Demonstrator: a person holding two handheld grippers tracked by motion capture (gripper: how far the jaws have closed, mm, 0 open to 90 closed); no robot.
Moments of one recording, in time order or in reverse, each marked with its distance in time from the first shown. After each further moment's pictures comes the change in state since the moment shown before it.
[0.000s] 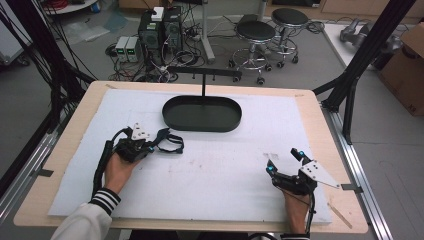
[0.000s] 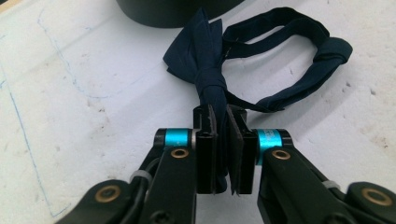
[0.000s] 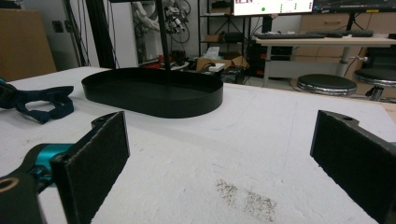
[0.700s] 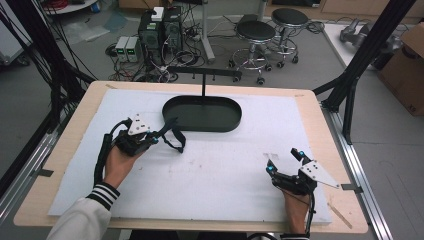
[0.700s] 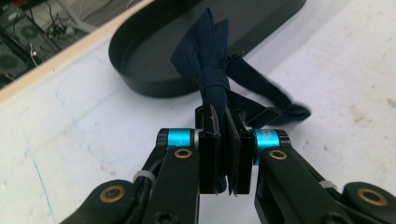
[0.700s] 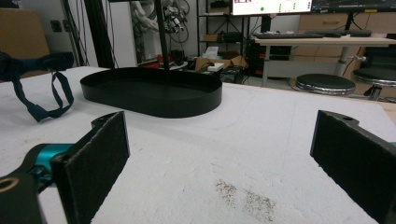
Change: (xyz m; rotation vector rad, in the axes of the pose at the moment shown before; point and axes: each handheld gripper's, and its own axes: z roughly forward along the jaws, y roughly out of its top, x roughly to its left) left arm -0.003 0.033 -0.023 -0.155 -0.037 0.075; right arm 0.001 0.000 0.000 0.003 -0.005 0.003
